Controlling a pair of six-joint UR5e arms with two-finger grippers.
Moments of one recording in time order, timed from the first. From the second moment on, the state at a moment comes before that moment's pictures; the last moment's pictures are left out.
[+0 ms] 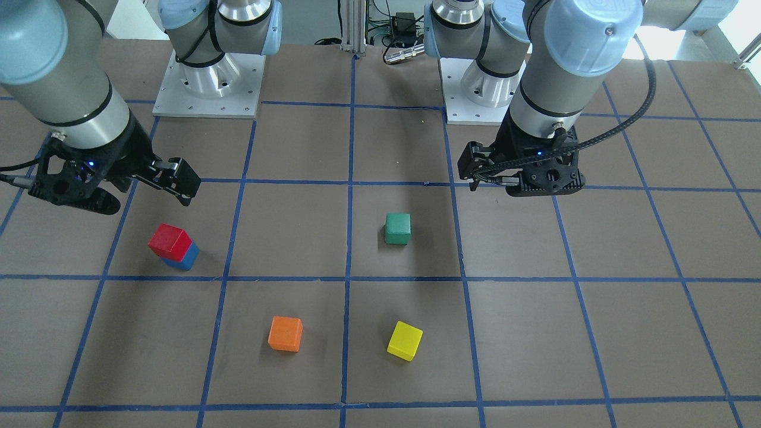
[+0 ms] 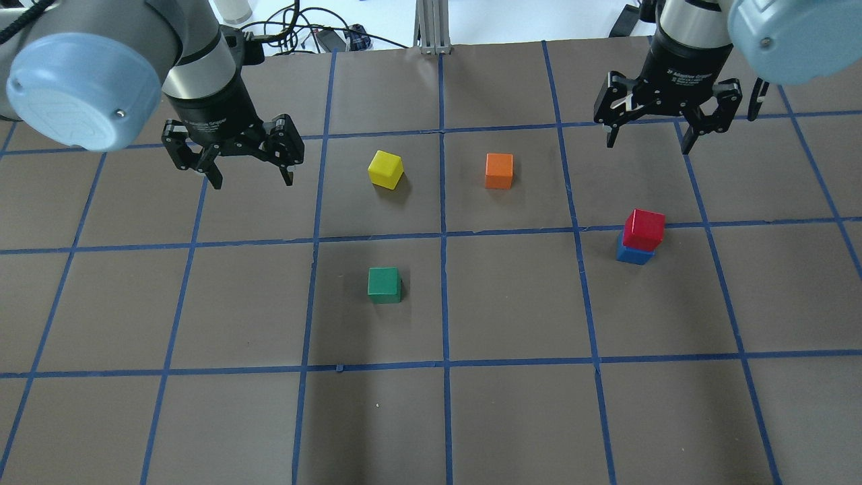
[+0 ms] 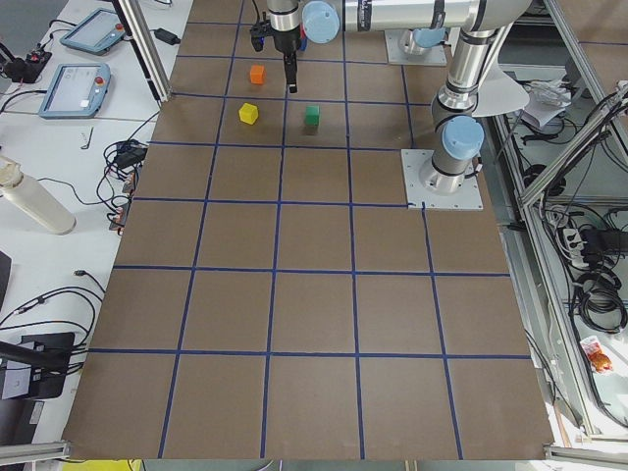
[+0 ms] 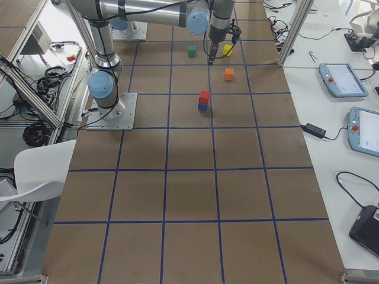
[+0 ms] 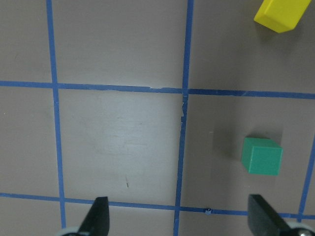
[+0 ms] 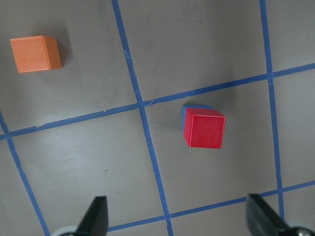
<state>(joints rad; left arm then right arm) -1.62 -1.68 -1.56 -1.57 1.61 -0.09 1.53 -1.44 1.50 -1.55 -1.60 0.17</state>
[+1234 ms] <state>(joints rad) -1.62 -1.62 -1.55 -1.61 1.60 -0.02 1.56 -1.46 1.50 -1.51 -1.57 0.15</state>
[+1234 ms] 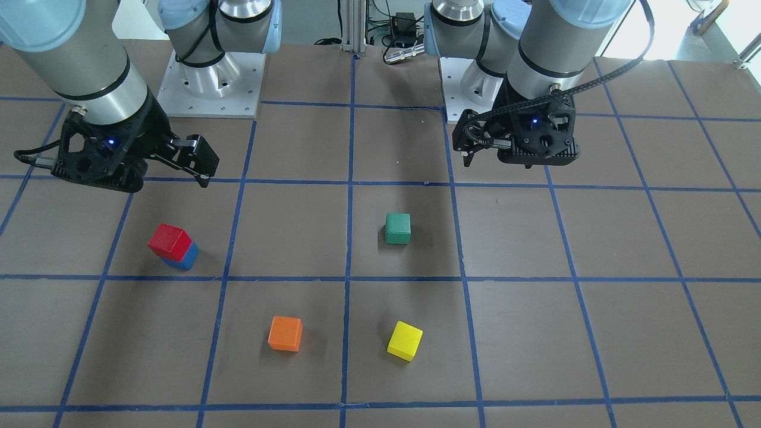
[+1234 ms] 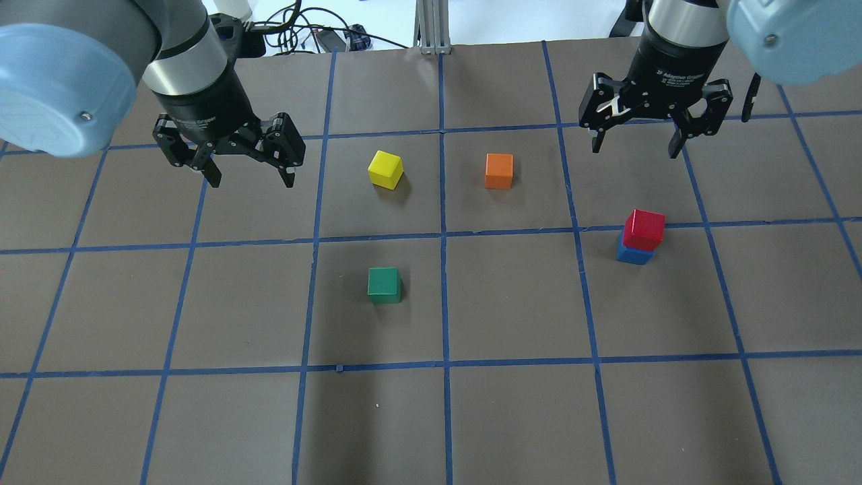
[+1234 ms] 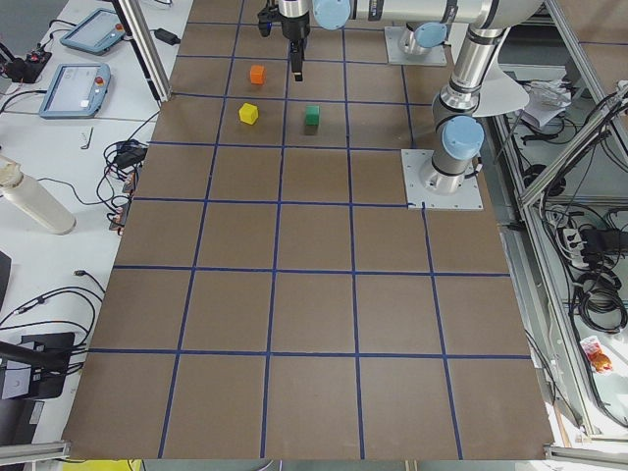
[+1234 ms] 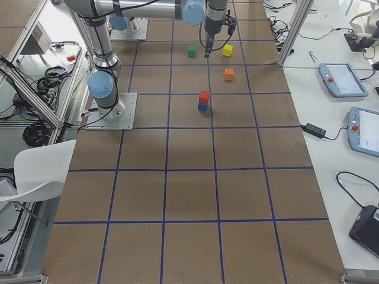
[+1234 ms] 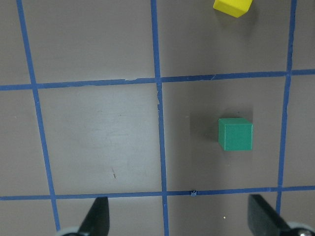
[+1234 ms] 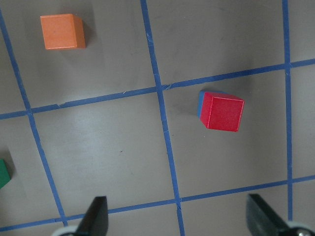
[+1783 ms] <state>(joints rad) -1.62 -1.62 -1.56 -1.61 1.60 -0.03 1.56 -1.46 1.49 -1.51 -1.57 0.15</state>
